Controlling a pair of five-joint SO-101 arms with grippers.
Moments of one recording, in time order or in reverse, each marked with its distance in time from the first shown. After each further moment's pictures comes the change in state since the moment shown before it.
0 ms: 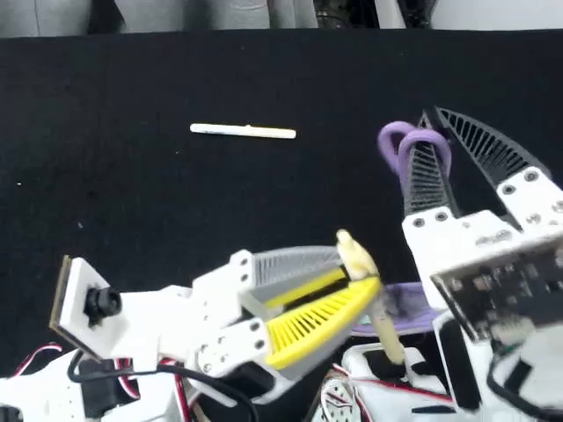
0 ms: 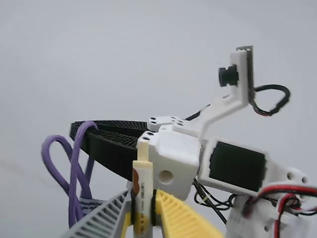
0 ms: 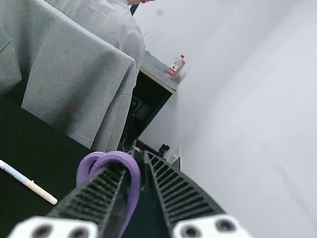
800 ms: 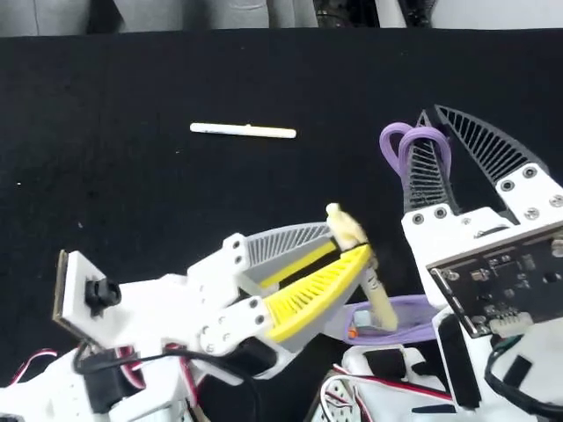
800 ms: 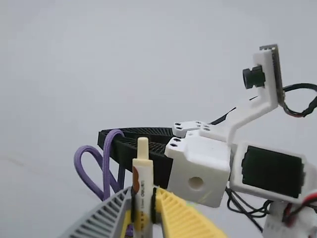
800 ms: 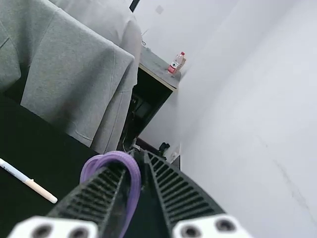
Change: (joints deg) left arm -5.8 1.7 0.5 -1.5 -0.1; right arm 0.1 0.4 0.1 0.0 0.0
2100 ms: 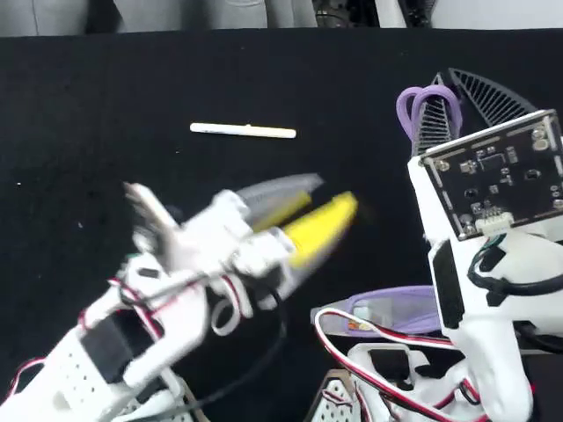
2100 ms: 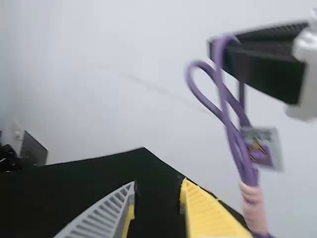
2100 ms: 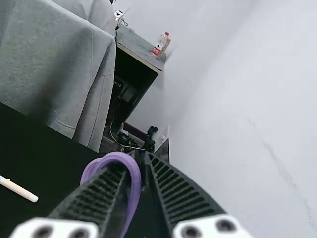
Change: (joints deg) left arm -18.9 9.0 -7.9 25.9 -3.2; right arm 6.2 0.5 10.1 -9.1 0.0
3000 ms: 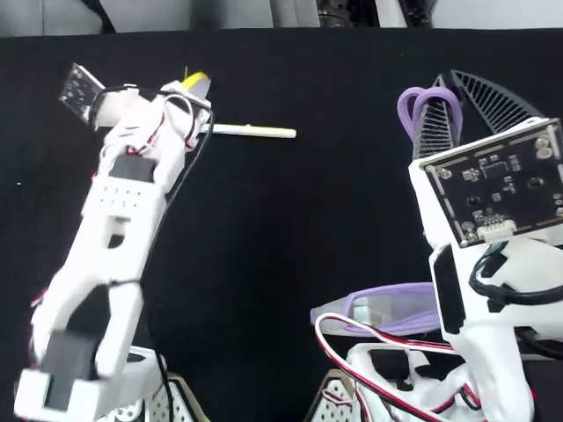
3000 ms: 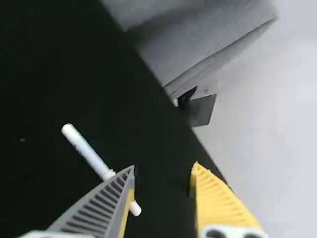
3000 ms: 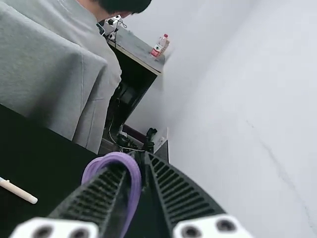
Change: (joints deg) left arm -39.5 55.1 -19.3 -4.7 43.8; right arm 0.0 -0.4 0.0 0.0 0.0
